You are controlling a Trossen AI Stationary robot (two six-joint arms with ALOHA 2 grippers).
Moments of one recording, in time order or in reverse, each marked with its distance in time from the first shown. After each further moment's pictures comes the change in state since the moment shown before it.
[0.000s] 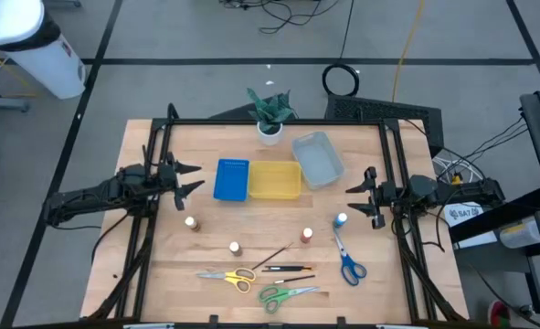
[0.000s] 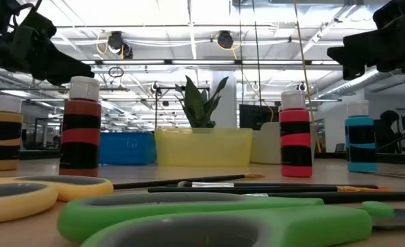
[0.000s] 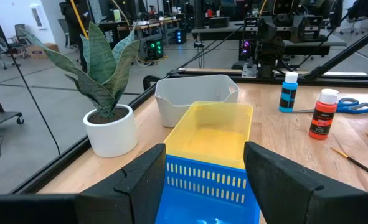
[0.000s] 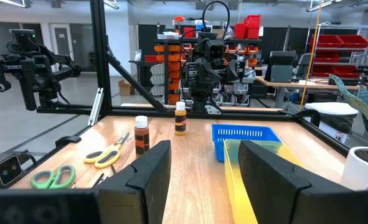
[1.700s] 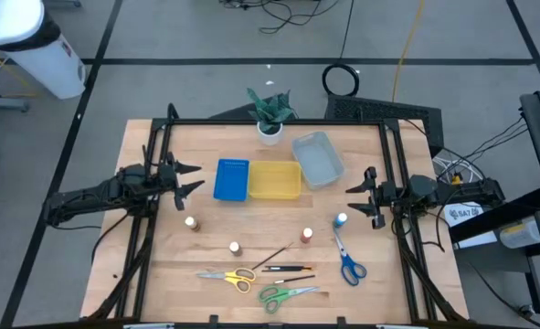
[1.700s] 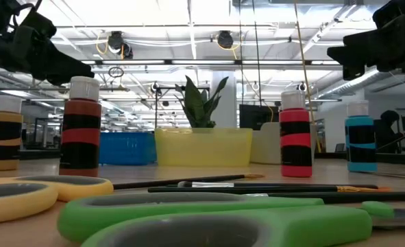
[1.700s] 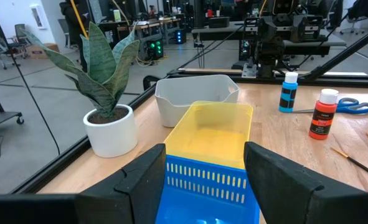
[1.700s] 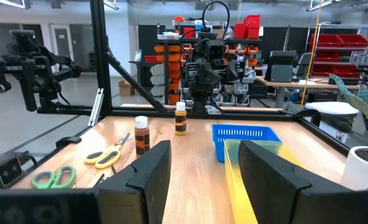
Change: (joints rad) left arm 0.000 0.000 0.000 0.000 0.000 0.000; right arm 0.000 0.000 0.000 0.007 0.000 0.020
